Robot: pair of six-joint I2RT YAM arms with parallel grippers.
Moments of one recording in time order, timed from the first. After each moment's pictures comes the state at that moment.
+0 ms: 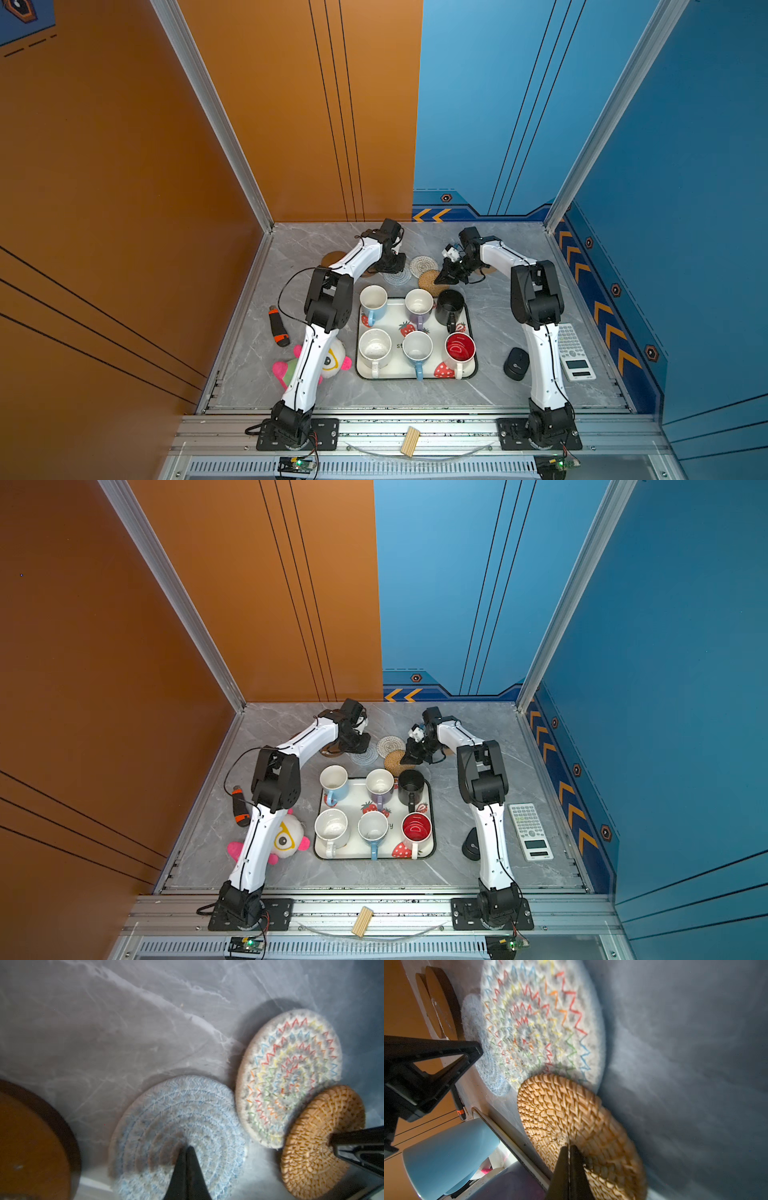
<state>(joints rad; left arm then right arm) -0.40 2.47 2.16 -0.87 0.15 -0.23 0.22 2.36 1.85 -0.83 -0.66 0.30</state>
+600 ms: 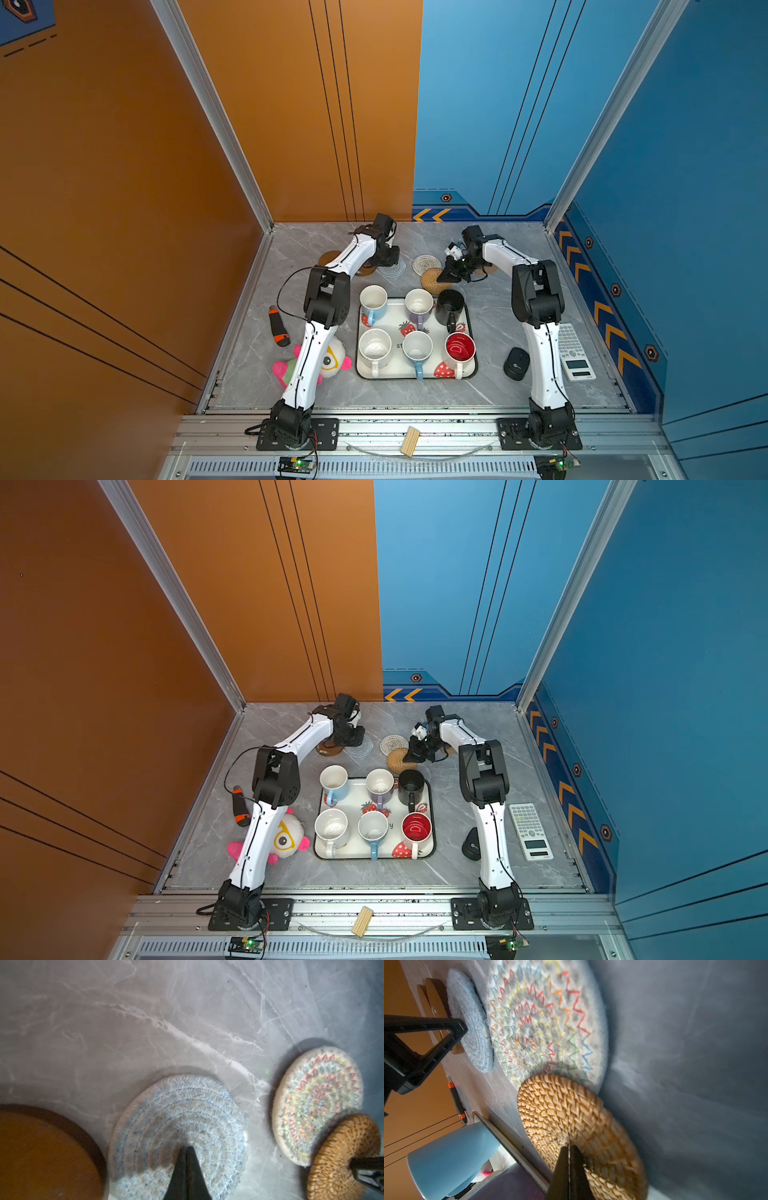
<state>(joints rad) -0.36 2.55 2.30 -0.88 0.15 -0.26 0.20 2.37 1.88 -0.85 -0.66 0.30</state>
